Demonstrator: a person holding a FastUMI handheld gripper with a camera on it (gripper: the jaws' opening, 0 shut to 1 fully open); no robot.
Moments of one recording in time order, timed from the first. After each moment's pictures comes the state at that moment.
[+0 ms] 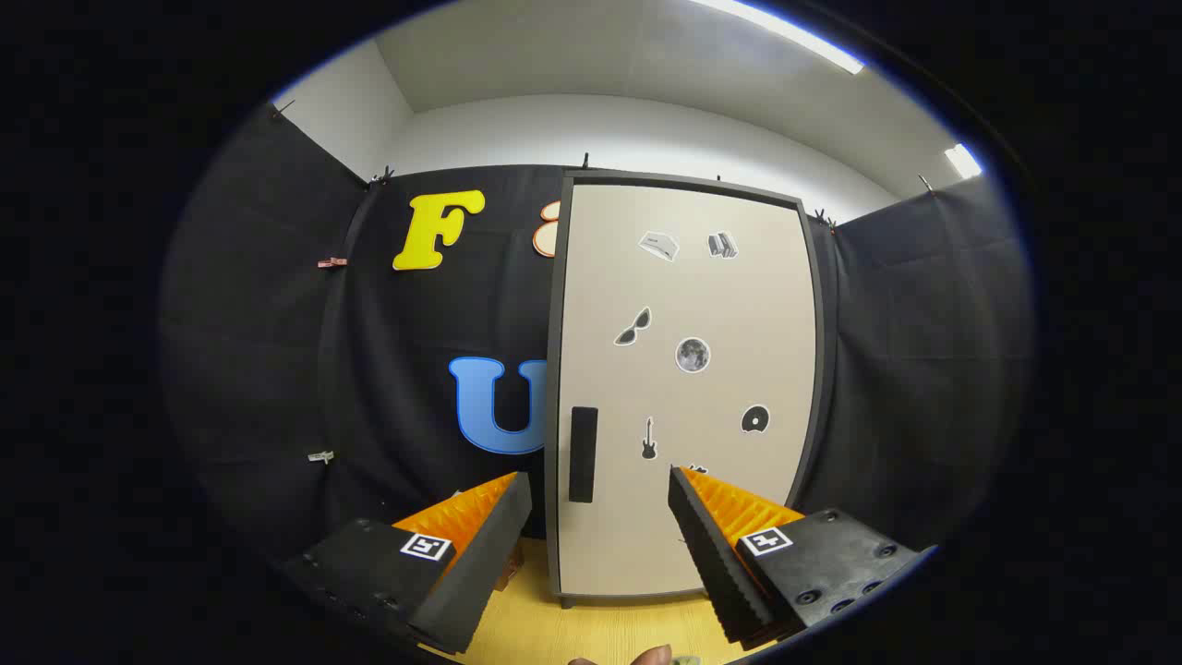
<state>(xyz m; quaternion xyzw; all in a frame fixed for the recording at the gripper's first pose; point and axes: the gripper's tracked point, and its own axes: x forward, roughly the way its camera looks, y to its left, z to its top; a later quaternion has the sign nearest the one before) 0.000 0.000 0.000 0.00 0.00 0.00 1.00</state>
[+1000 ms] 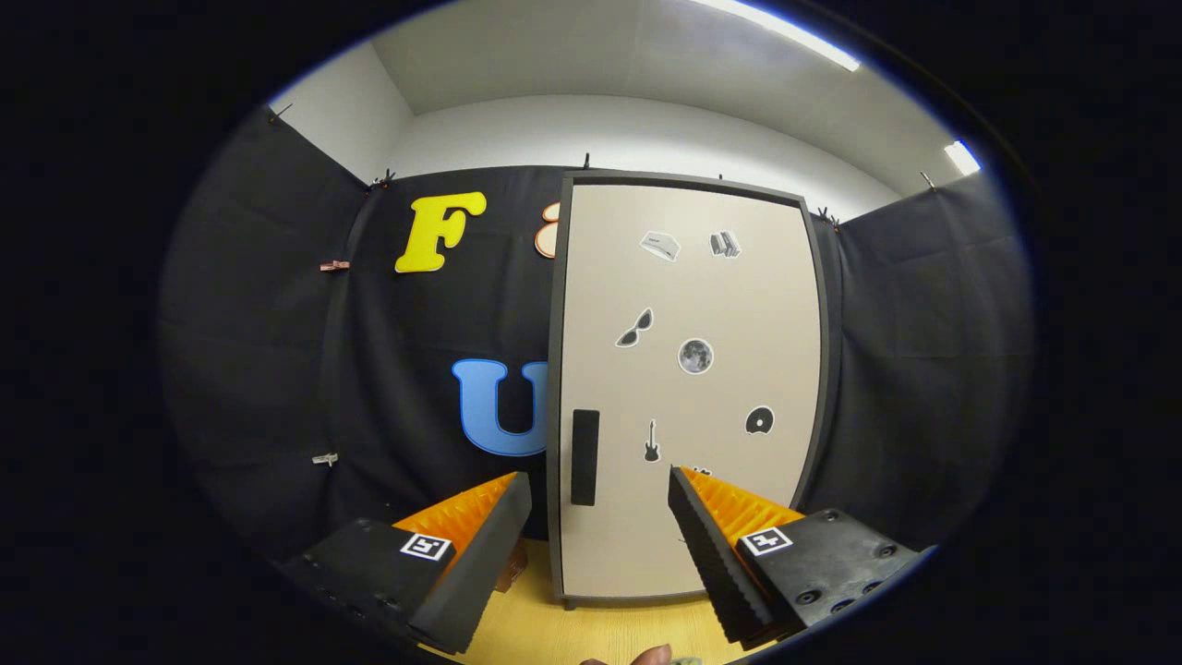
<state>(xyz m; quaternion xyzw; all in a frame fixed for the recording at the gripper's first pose) 0.009 0.001 0.003 0.01 0.00 0.01 1.00</state>
